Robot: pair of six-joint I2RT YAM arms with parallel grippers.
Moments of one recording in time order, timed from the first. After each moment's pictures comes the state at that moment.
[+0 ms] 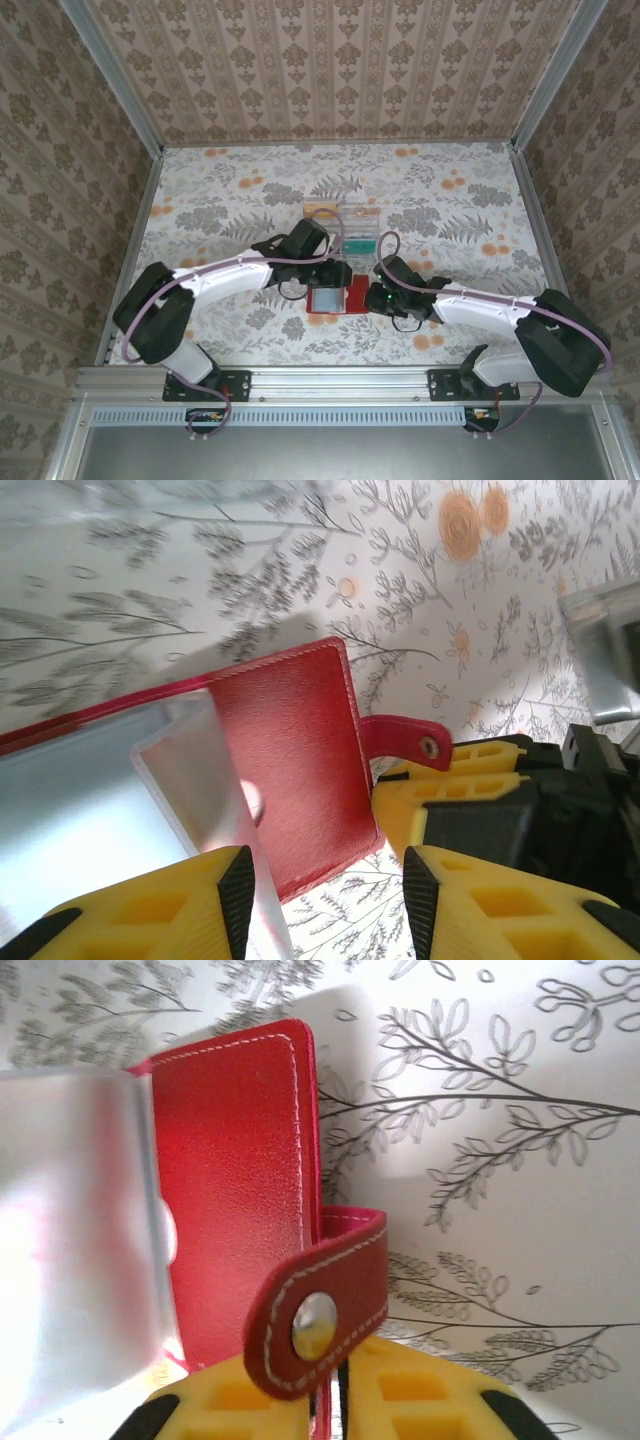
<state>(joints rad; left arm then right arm) -0.84 1.53 0.90 -0.30 0.38 -0.70 0.74 1.33 0.54 -0.23 -0.06 0.94</state>
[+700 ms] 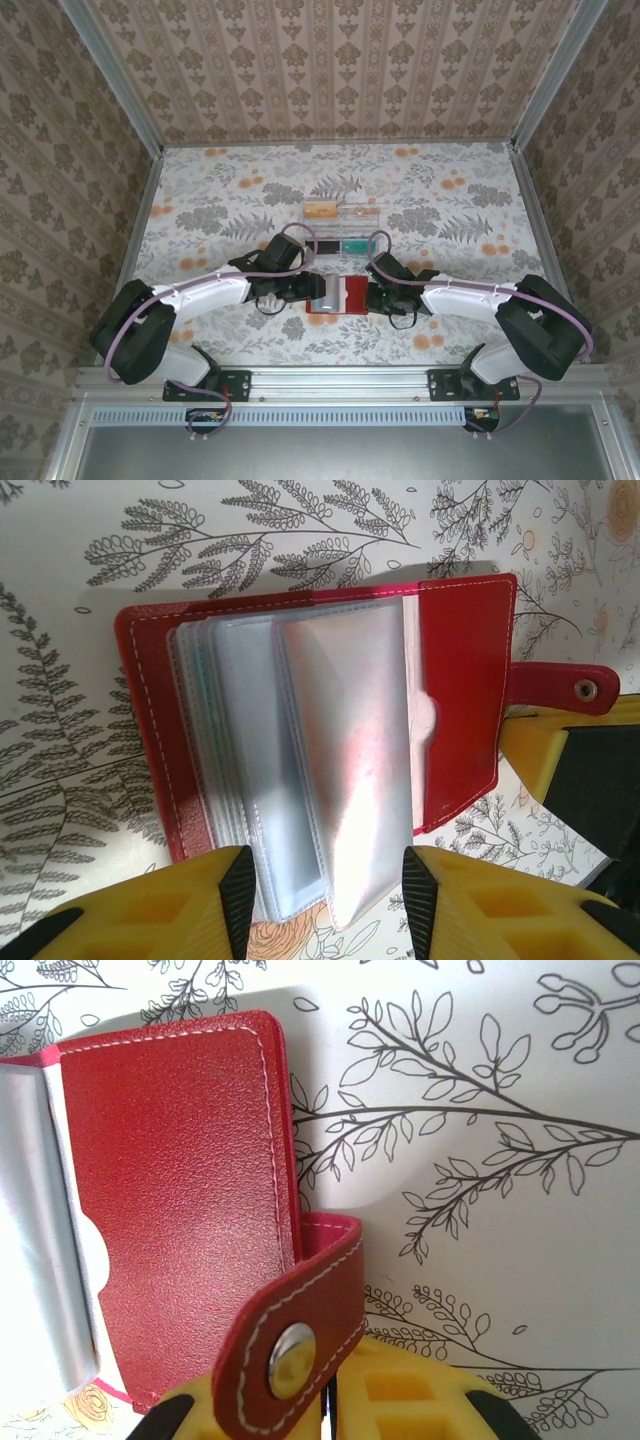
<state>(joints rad) -0.77 1.41 0.70 -0.29 0.35 -0.72 0.74 1.44 0.61 -0.28 -0.05 0.89</state>
